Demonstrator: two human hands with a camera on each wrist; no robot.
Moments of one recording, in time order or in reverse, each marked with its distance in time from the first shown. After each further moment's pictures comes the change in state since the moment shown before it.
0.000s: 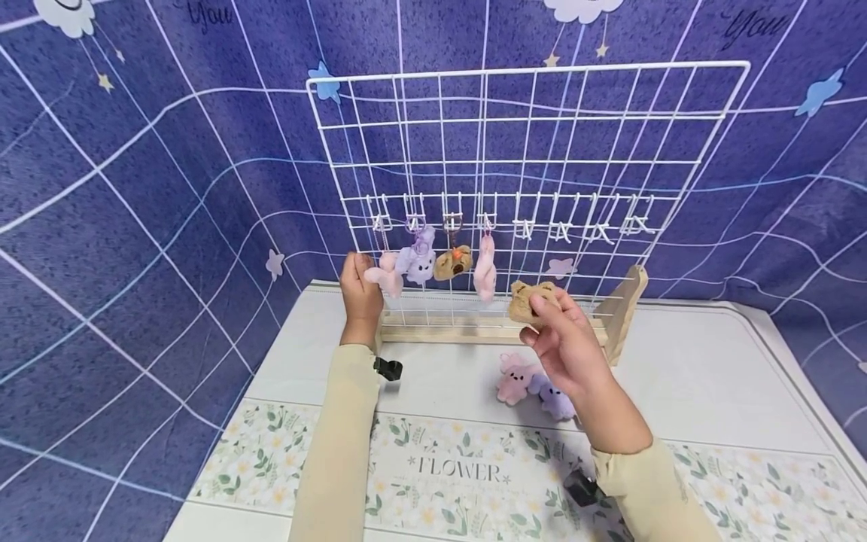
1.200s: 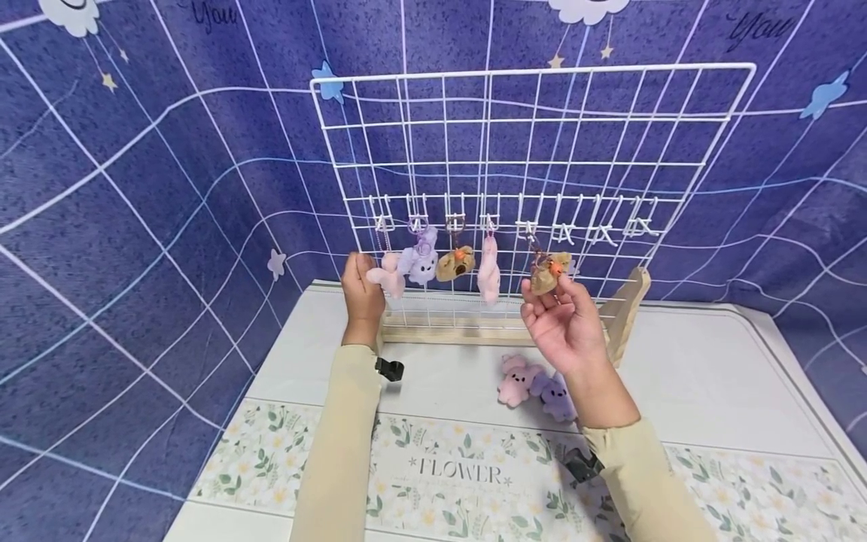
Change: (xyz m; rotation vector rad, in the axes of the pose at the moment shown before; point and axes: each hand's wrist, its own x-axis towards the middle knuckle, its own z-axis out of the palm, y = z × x) left_hand 0.001 -0.002 -0.002 0.002 -0.010 -0.007; right_hand 0.034 0.002 -0.019 0.533 0.049 0.109
